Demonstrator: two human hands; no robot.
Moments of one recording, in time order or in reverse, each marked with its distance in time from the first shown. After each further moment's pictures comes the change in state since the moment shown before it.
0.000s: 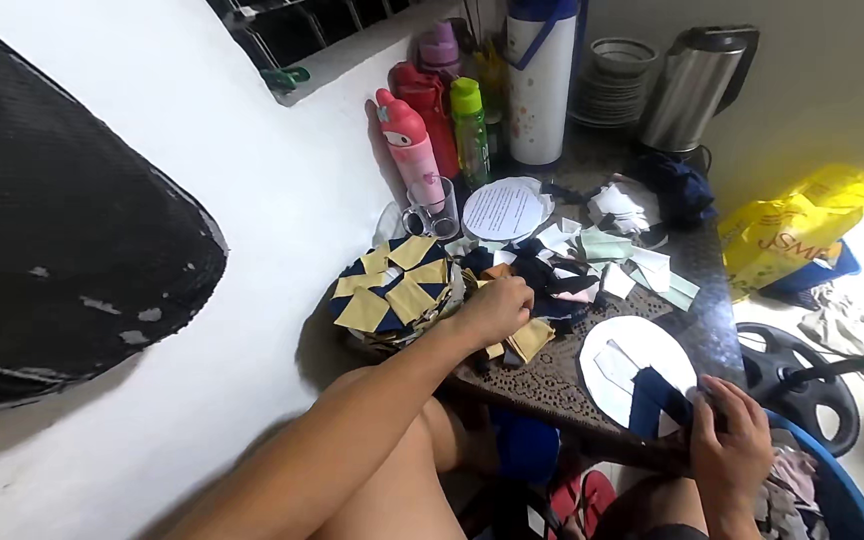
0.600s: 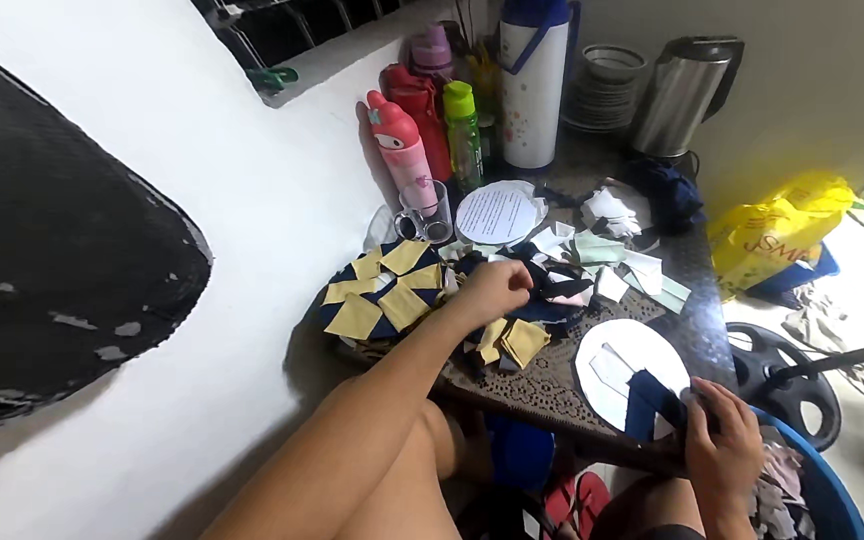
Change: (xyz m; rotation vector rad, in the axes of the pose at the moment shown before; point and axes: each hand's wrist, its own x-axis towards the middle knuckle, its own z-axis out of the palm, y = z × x) left_hand 0.012 -0.003 -0.018 -0.412 0.123 -0.168; right_hand -0.001 0.000 -0.002 0.007 -0.019 0.003
